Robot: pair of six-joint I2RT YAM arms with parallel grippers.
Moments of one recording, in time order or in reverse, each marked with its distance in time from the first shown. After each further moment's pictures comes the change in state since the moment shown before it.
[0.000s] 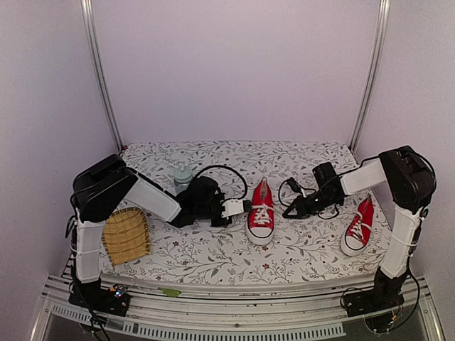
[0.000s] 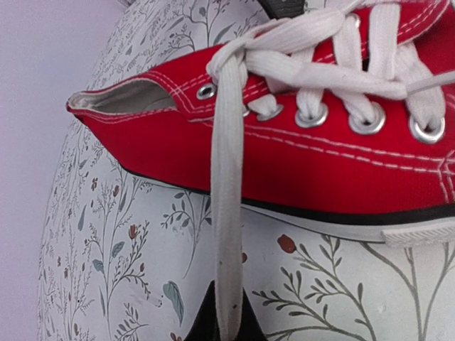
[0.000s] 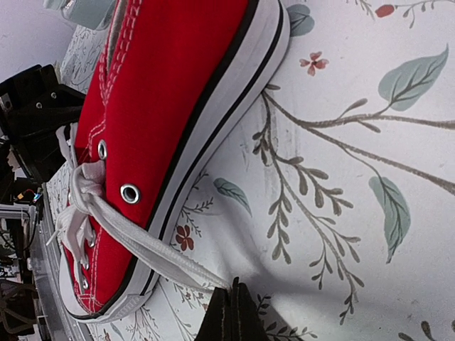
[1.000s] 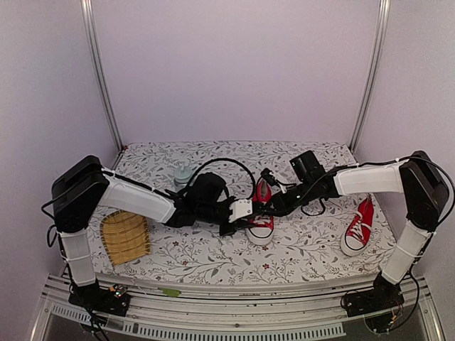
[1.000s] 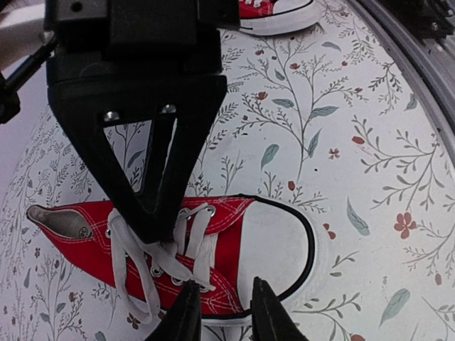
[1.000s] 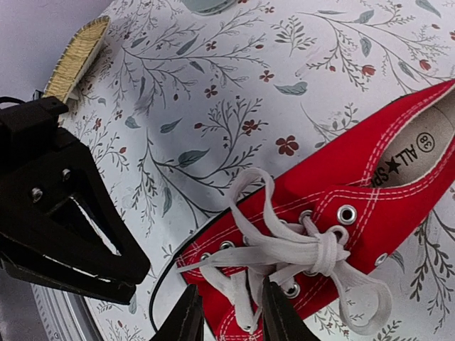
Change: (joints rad) left arm -0.129 -0.202 -0.007 -0.209 0.228 -0.222; right arm 0.275 -0.191 0.077 -0.087 0.199 -0.039
